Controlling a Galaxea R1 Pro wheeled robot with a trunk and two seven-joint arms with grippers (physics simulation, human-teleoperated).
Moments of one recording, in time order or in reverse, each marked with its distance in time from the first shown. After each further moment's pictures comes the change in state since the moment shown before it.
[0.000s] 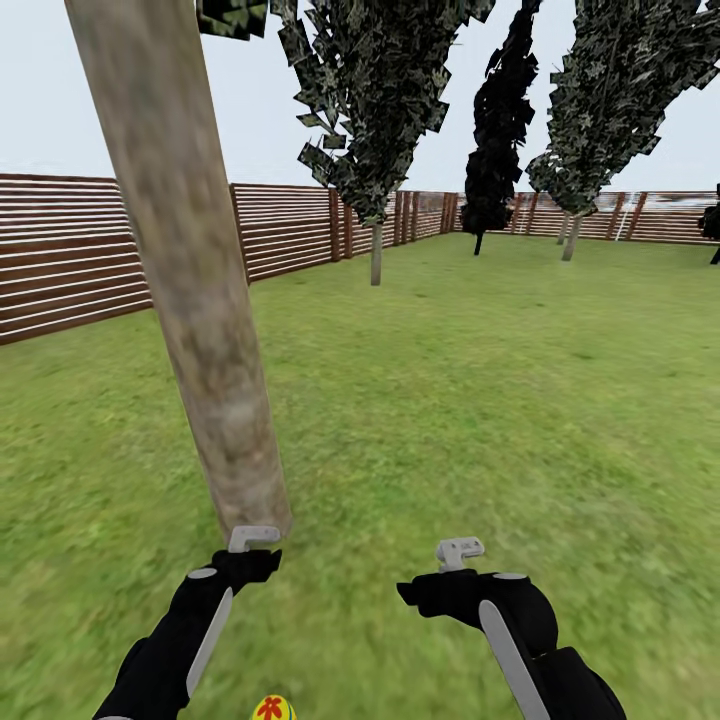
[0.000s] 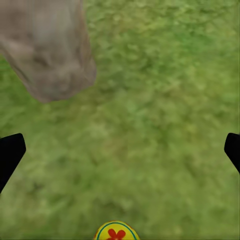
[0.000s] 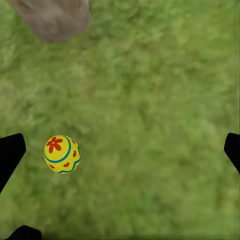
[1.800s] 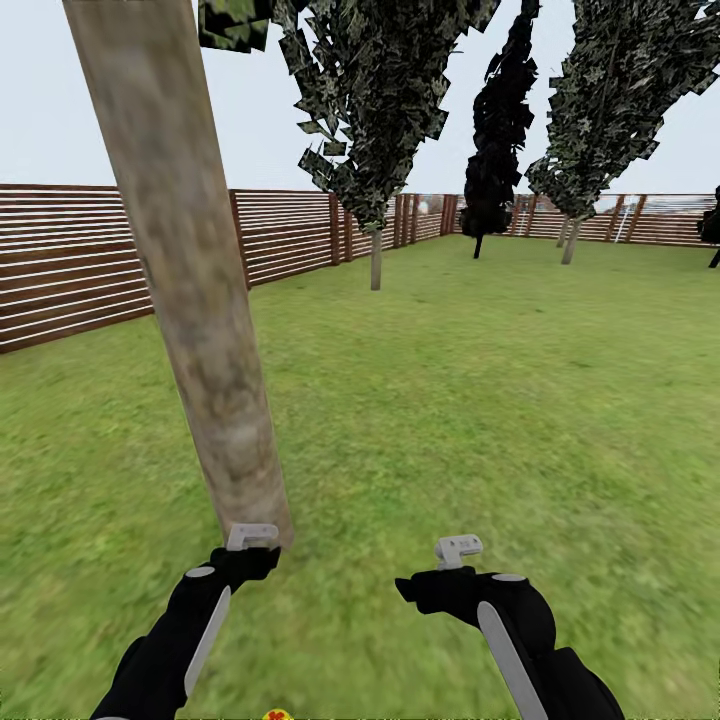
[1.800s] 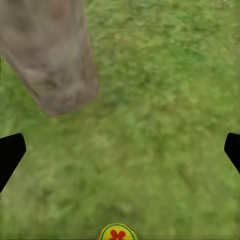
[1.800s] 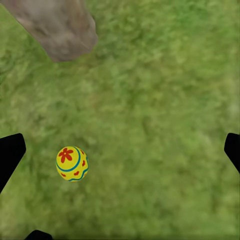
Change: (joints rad) left arm 0.002 0.005 -0.001 -0.016 0.002 0.001 0.000; right arm 0.000 0.000 0.006 0.009 0.000 -0.045 0.000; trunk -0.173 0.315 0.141
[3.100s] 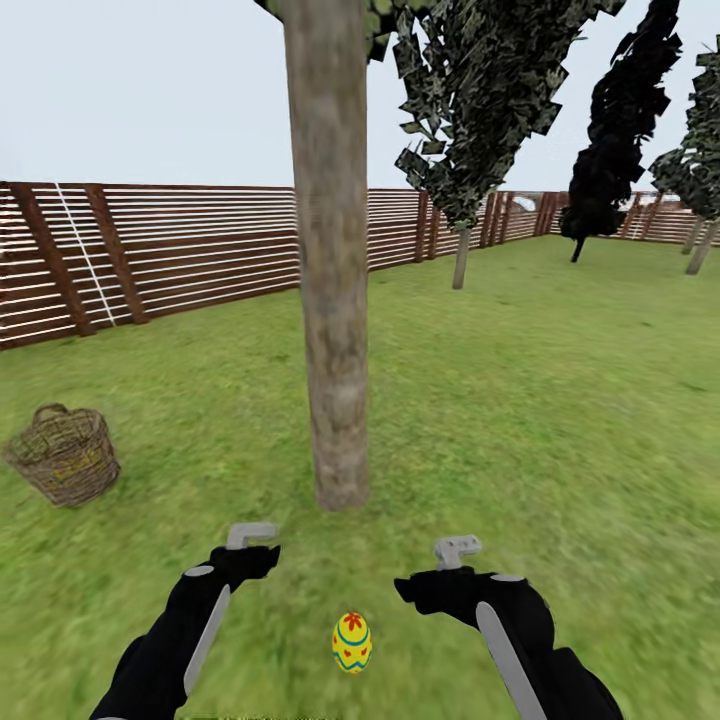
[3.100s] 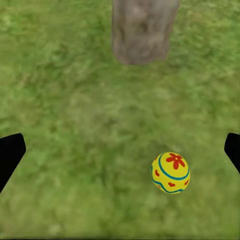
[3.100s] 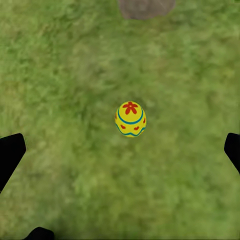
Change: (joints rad) left arm 0.001 -0.002 0.007 -0.011 0.002 0.008 -0.005; right arm 0.000 0.002 0.005 0.000 0.003 0.000 0.000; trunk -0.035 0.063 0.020
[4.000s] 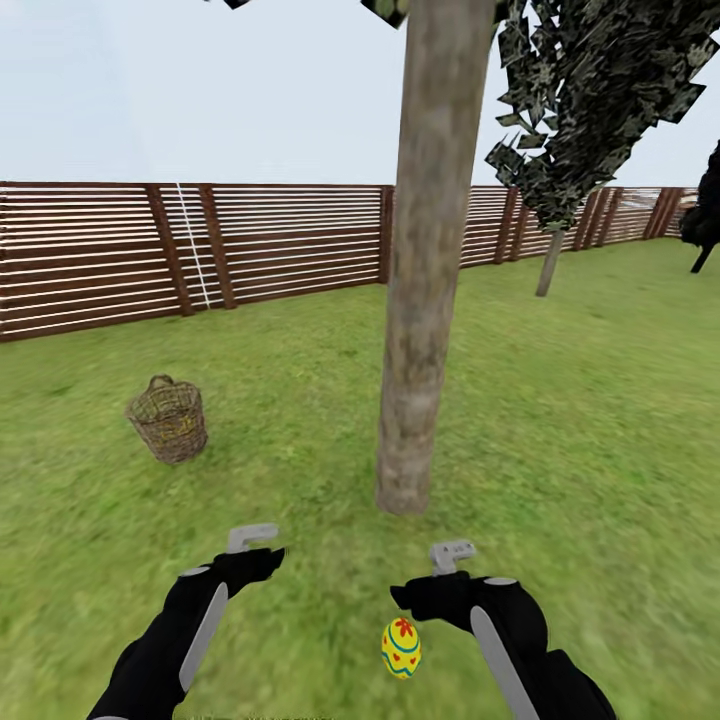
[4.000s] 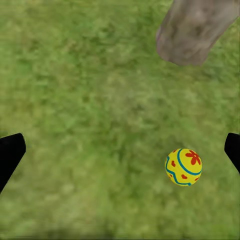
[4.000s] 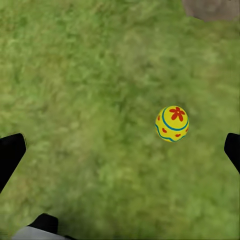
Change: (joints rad) left arm -0.003 0.007 0.003 0.014 0.132 0.036 -0.004; right arm 0.000 0.000 0.027 0.020 0.007 0.000 -0.001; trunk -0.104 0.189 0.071
